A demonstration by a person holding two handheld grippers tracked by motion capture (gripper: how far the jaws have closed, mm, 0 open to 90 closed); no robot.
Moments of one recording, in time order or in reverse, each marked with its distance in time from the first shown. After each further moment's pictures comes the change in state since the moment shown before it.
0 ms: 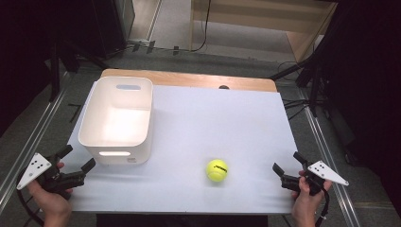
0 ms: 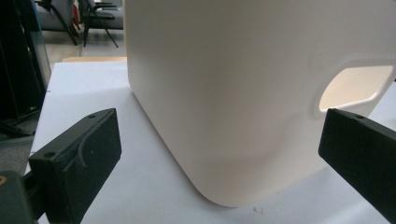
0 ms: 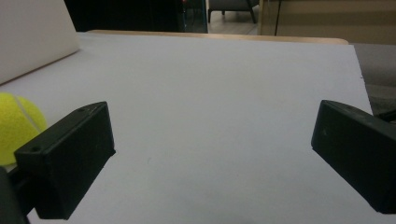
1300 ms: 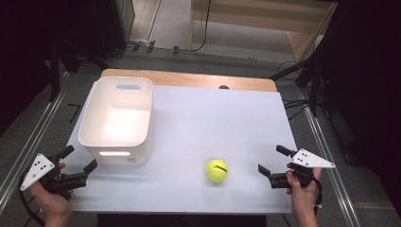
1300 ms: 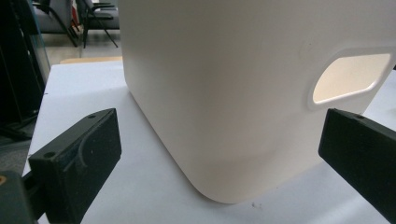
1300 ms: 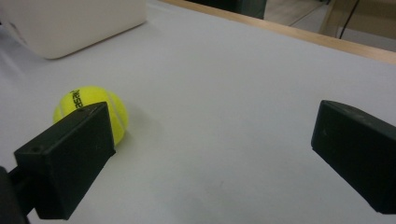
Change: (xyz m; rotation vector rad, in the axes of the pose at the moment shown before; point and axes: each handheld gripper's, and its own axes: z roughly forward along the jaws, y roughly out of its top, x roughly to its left) left arm -0.004 -0.001 0.001 0.014 0.001 0.036; right arm 0.044 0.054 0.016 0.158 0.208 -0.169
